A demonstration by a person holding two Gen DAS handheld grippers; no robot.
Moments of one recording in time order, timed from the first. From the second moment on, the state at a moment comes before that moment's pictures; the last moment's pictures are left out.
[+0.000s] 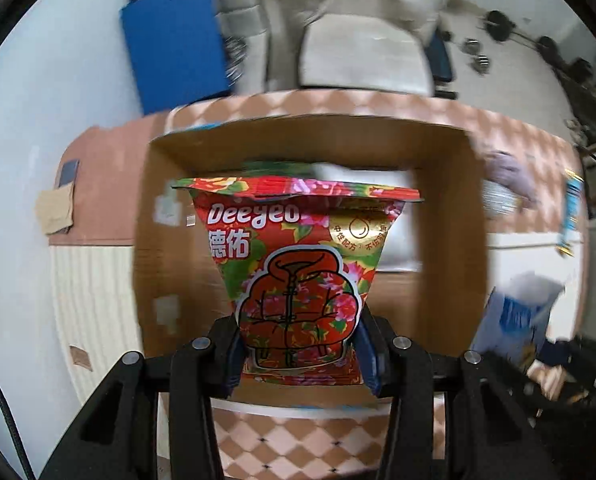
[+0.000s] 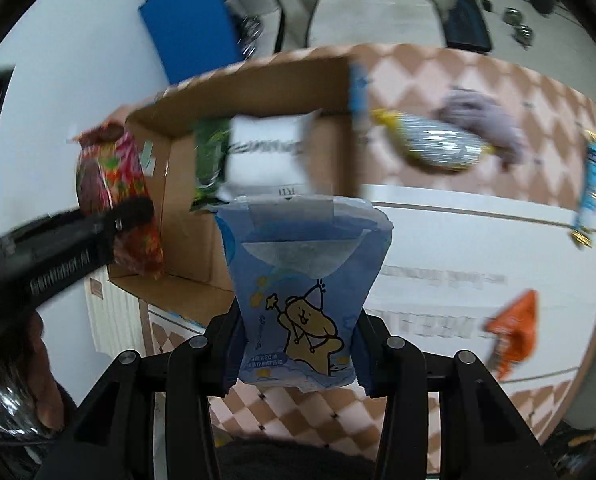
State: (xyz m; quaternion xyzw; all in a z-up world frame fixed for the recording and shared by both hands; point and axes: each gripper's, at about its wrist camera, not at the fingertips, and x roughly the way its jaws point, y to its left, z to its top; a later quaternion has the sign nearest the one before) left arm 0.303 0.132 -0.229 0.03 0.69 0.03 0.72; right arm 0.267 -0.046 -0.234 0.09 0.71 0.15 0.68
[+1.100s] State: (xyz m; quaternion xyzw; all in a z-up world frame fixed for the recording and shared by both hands) left arm 0.370 0.234 -0.295 -0.02 0.75 0.02 0.67; right arm 0.289 0.059 -0.329 0.06 0.78 0.11 0.61
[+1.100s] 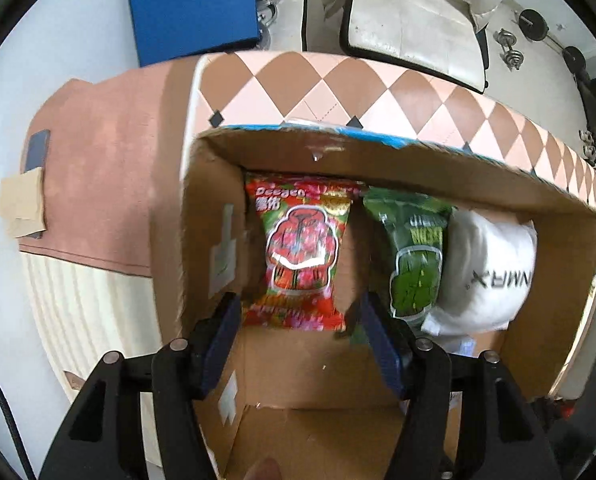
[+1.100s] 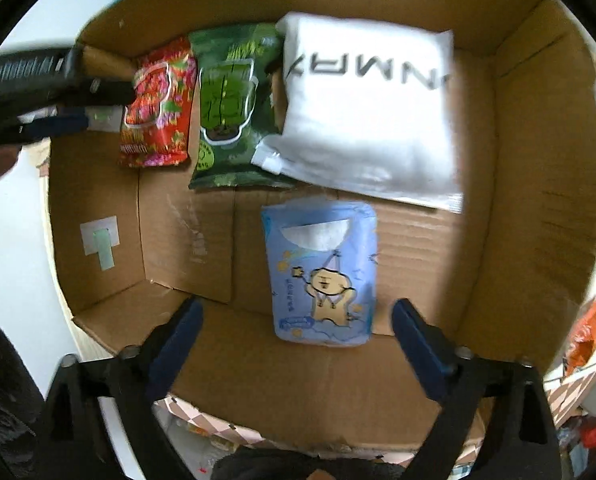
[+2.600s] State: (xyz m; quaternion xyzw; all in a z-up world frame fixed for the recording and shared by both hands) left arm 0.267 0.041 -0.151 0.00 0.63 -0.06 0.77; right arm 0.210 -0.149 -0.181 0.14 0.64 0.02 0.75
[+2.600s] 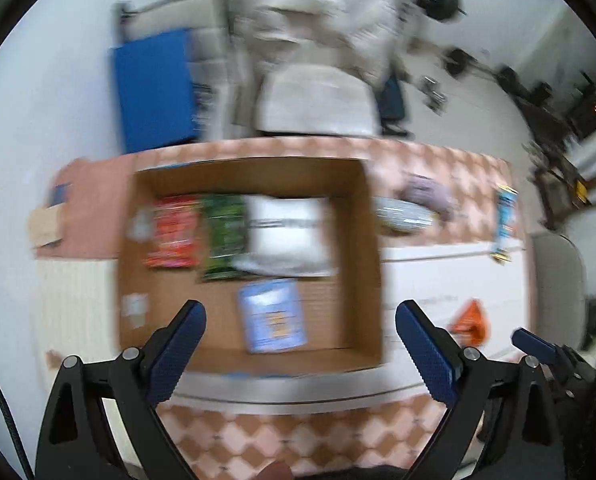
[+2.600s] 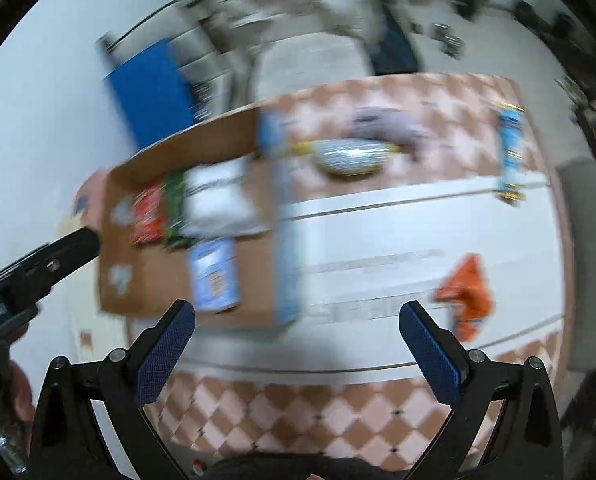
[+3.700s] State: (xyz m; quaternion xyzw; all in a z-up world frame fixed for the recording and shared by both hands) left arm 0.437 -0.138 -0.388 -0.19 0.80 -0.01 0.57; right arm 0.232 -0.346 -0.382 0.20 0.76 -0.08 0.62
